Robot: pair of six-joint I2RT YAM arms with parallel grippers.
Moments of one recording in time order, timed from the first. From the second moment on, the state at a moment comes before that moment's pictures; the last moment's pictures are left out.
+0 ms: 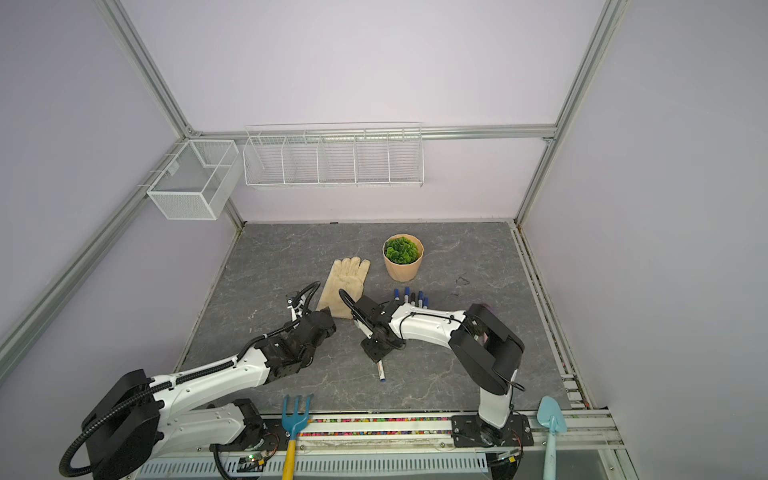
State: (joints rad) left arm -0.88 1.17 0.52 -0.15 -0.74 -0.88; right arm 0.97 1.85 1.18 -0.71 -0.07 0.22
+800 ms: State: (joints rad) left arm -0.88 1.24 0.51 0.13 -0.33 -0.67; right arm 0.69 1.47 0.97 -0.30 -0.11 0.46
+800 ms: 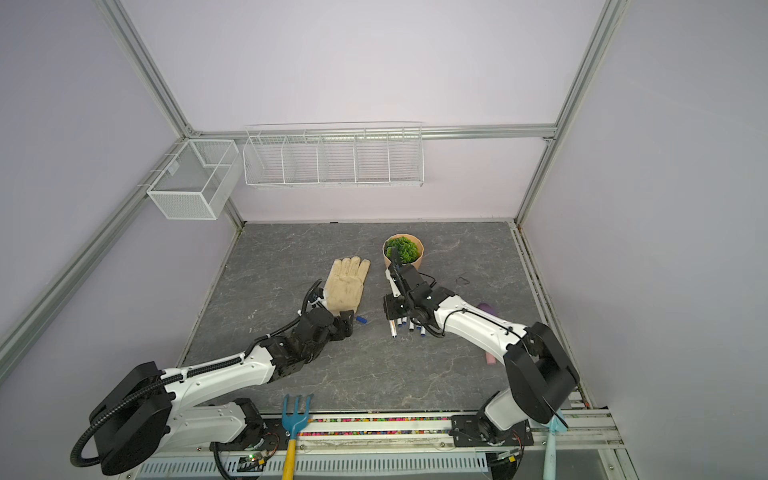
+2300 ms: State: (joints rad) left arm -0.93 1.28 0.48 0.45 -0.06 -0.50; right arm 0.69 1.43 0.90 0.01 -0.45 0.52
